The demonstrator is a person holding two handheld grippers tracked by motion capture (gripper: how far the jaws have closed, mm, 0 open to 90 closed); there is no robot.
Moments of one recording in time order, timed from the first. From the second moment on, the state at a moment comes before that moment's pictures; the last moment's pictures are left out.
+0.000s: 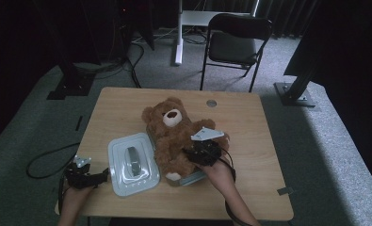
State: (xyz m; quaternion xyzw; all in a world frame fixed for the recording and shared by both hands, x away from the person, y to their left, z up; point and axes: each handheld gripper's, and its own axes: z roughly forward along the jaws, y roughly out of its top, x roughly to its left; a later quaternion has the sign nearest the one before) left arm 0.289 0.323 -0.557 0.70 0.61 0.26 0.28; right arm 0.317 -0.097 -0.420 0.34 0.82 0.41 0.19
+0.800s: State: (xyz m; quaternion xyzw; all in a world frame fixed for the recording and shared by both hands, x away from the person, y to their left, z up) left arm 0.289 0.323 -0.557 0.70 0.61 0.26 0.28; right arm 0.318 -0.094 -0.393 0.35 0.80 0.45 0.16
